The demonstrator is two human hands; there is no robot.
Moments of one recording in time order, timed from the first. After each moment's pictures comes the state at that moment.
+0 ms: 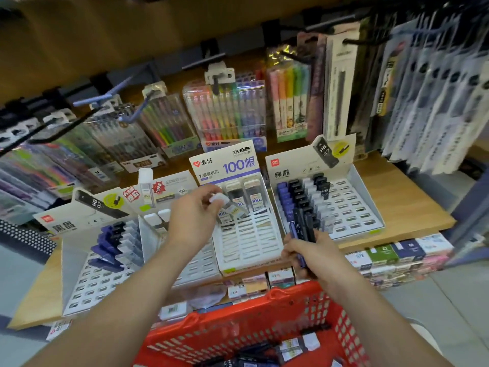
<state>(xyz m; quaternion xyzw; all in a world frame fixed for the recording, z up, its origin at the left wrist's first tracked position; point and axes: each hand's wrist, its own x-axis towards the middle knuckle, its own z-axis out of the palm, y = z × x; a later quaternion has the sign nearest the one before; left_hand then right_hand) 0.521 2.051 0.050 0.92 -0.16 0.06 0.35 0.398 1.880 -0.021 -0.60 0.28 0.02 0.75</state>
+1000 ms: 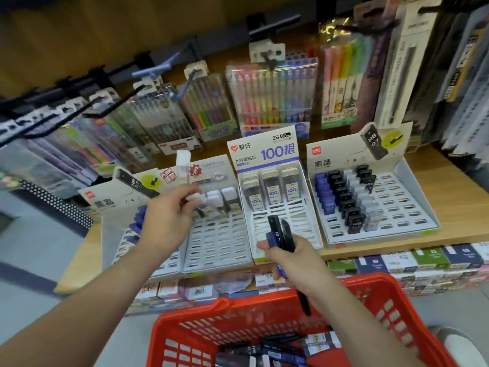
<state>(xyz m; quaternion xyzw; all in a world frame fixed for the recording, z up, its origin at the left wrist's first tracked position) 0.540 2.152 0.049 0.93 -0.20 0.14 0.26 0.419 1.959 -0.019 -0.67 0.18 0.07 0.71</state>
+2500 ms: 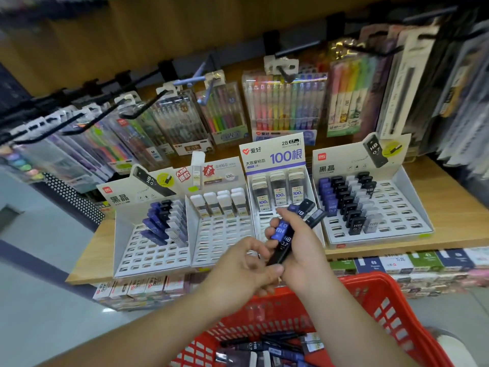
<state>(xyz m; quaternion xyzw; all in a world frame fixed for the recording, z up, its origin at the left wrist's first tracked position) 0.428 2.107 0.042 0.79 -0.08 -0.29 0.53 0.435 1.983 0.012 -0.20 0.27 0.02 0.94</state>
